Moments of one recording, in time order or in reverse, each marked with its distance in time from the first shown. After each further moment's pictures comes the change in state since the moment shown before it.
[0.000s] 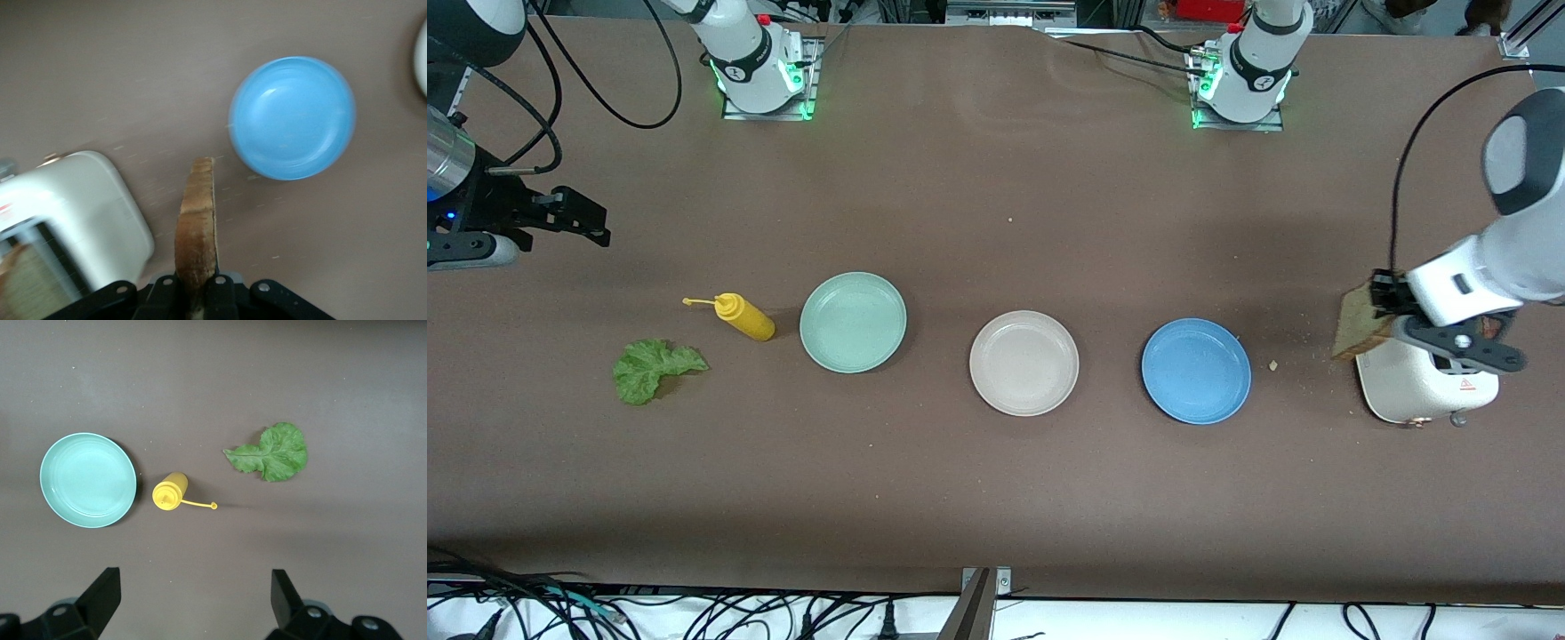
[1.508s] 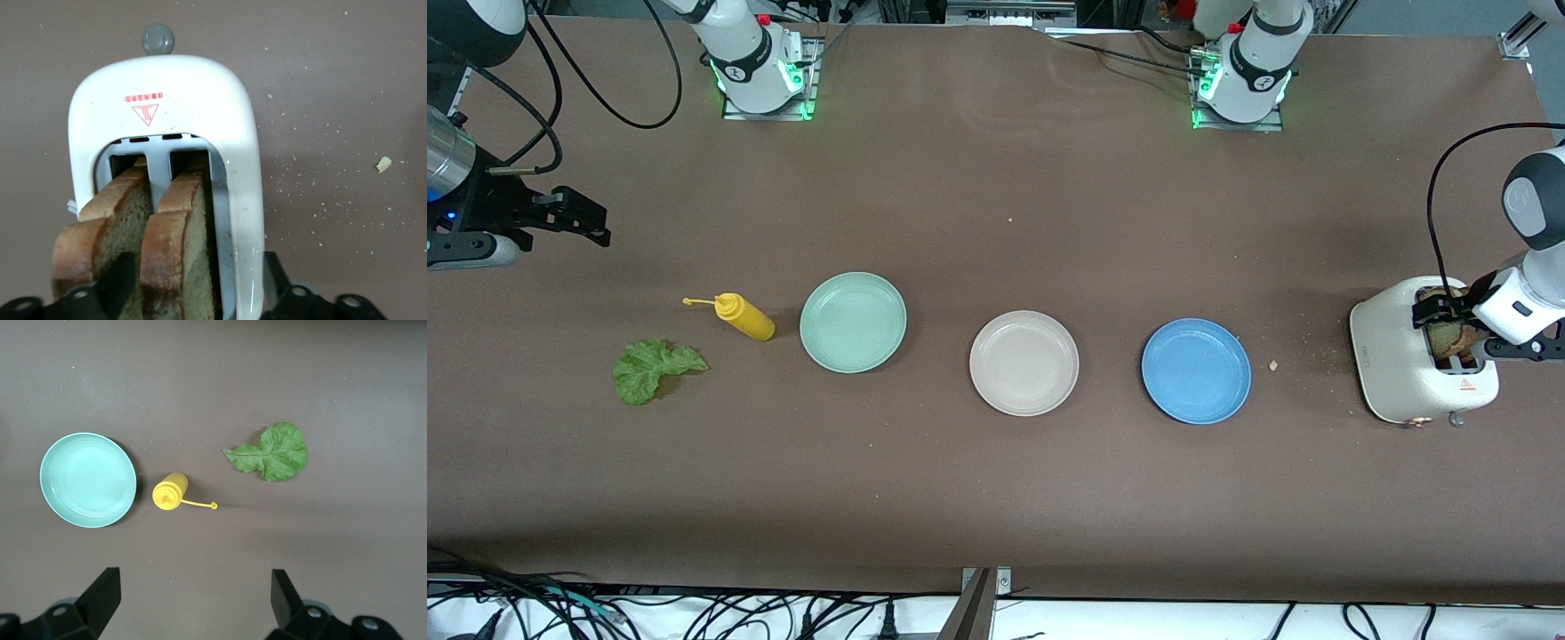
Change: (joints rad) left arm 0.026 -0.002 0.365 -0.317 0.047 0.435 -0.070; right arm 0.000 0.000 0.000 -0.001 0.000 0.000 0.000
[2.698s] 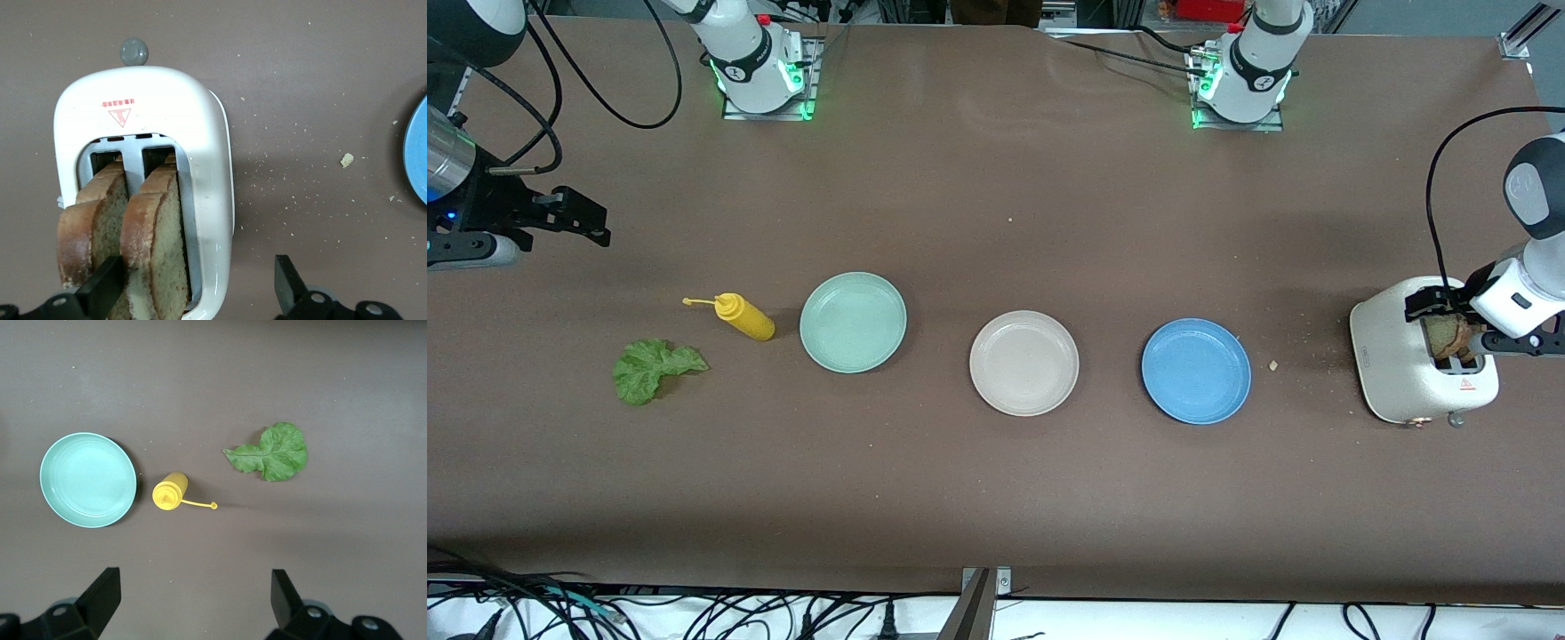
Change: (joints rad) left arm -0.037 -0.049 0.000 0.003 -0.029 -0.055 -0.012; right arm 0.000 0.000 0.000 0.000 0.000 0.000 0.000
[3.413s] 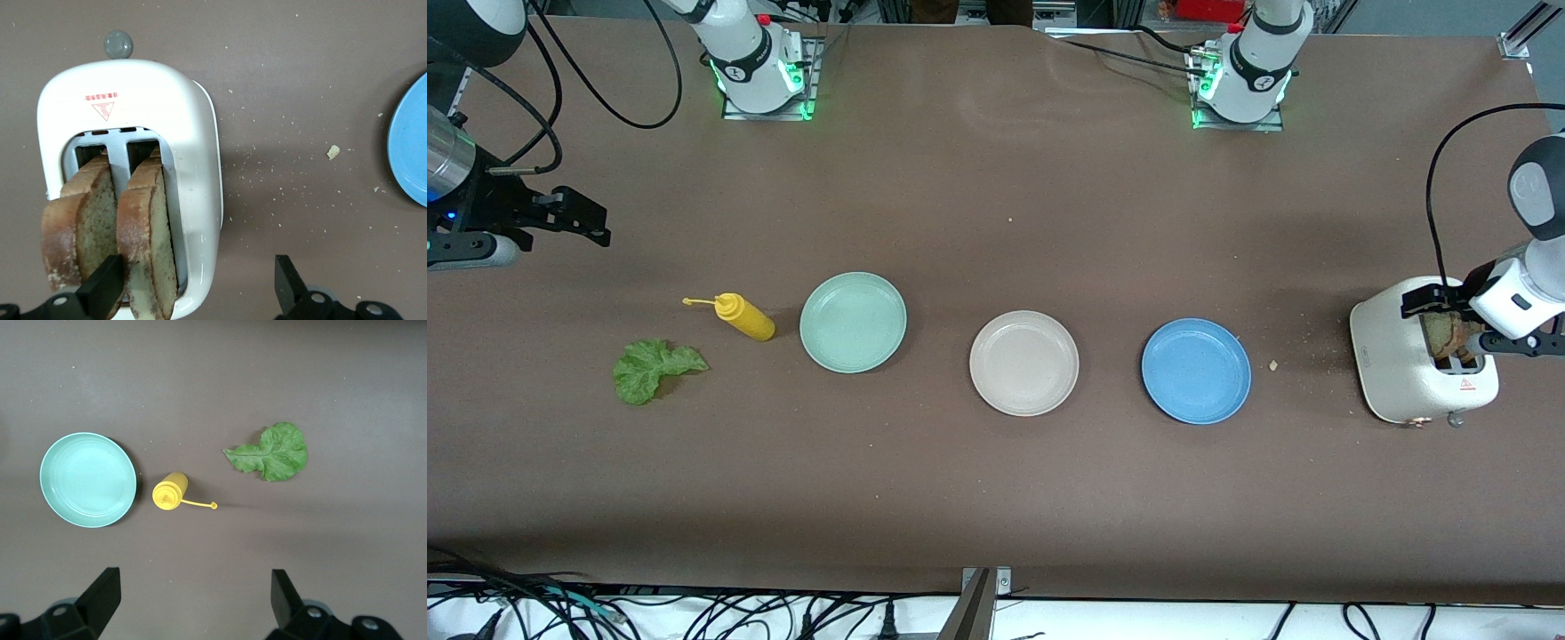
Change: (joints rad) left arm -0.013 0.004 0.000 0.020 -0.017 -0.051 0.000; right arm 0.000 0.000 0.000 0.000 0.000 0.000 0.000
